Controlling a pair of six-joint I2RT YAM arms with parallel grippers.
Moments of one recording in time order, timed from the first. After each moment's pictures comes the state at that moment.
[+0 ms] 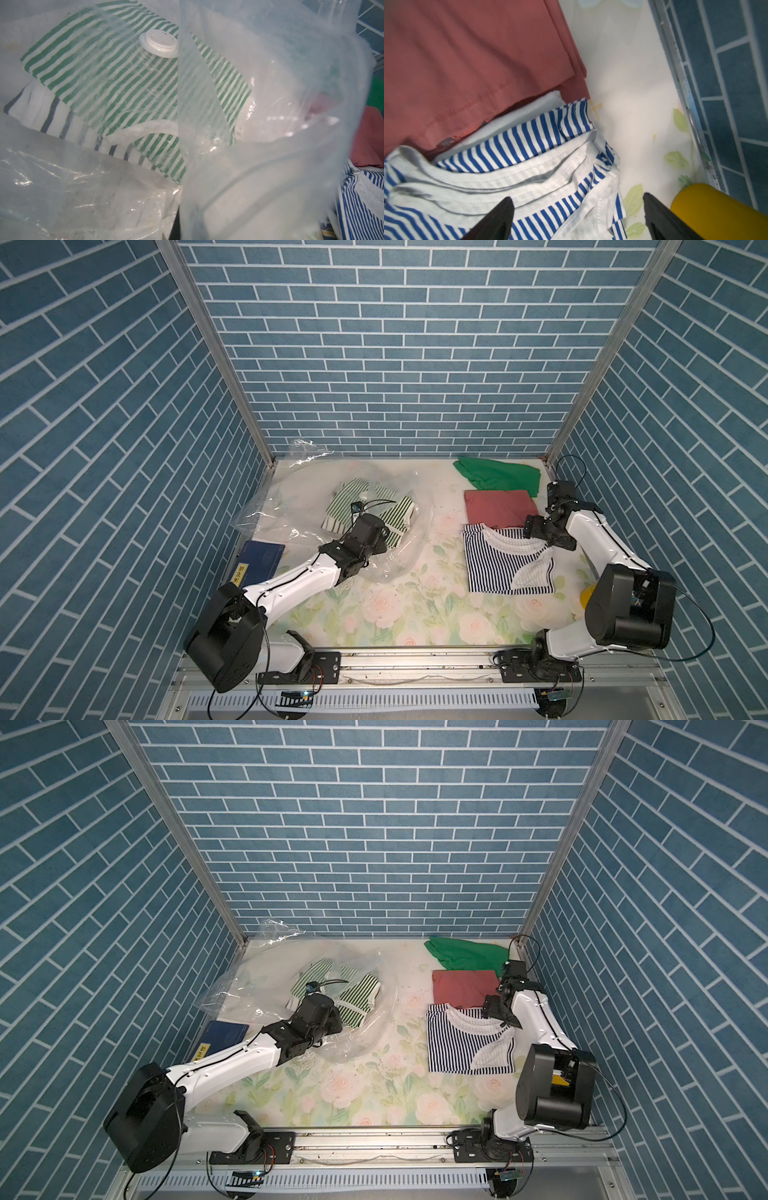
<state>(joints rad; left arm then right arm) -0.66 1.34 0.77 -0.20 -0.30 -0.71 -0.08 1.47 1.11 -0.83 0.16 0.22</state>
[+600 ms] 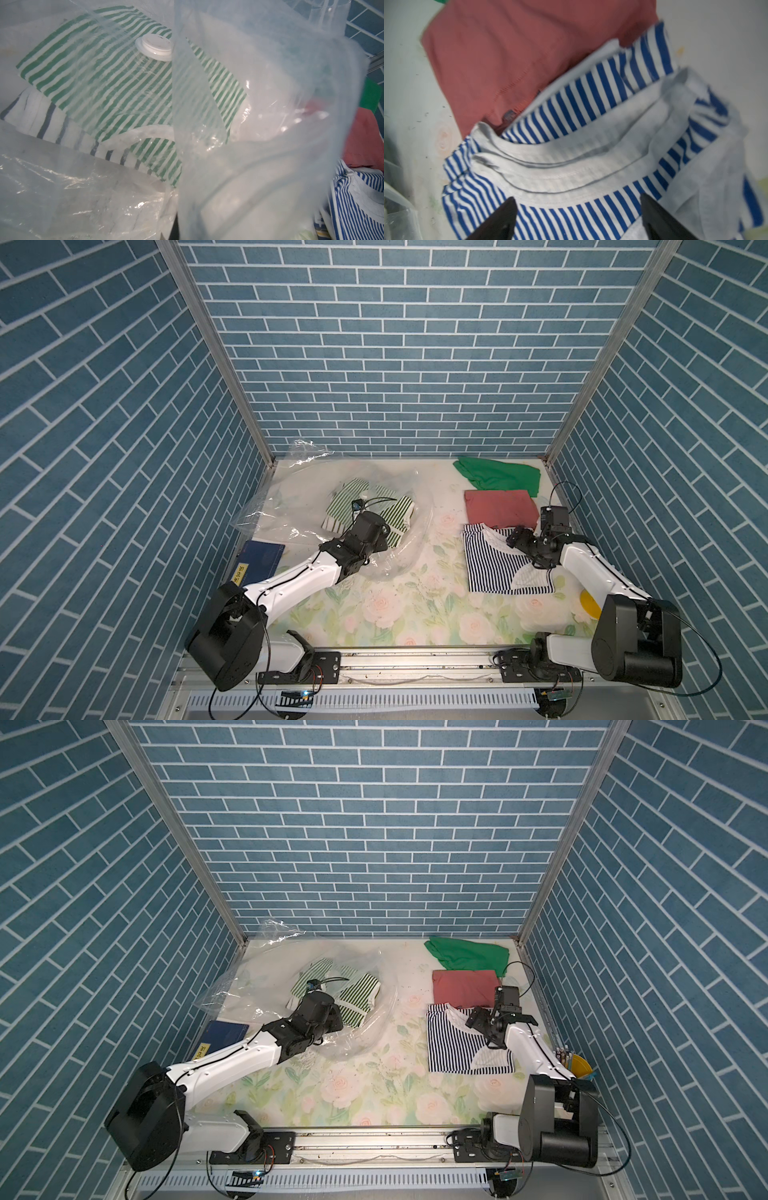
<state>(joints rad) -0.65 1.34 0.79 -0.20 -0.30 -0.70 -0.04 1.30 0.71 -0.49 -0.11 0.50</state>
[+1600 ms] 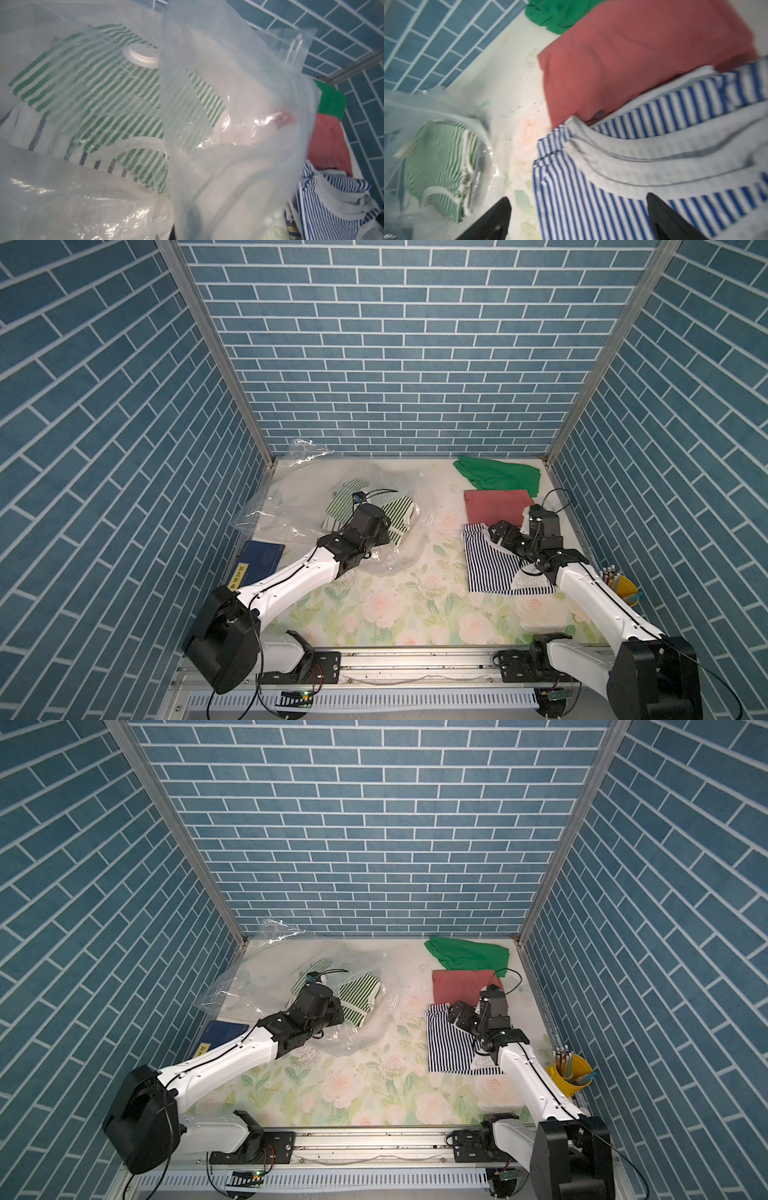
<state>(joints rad) -0.65 1.35 0.88 -0.27 -0.24 -0.68 0.23 1.10 0.66 -0.29 -0.11 0.61</state>
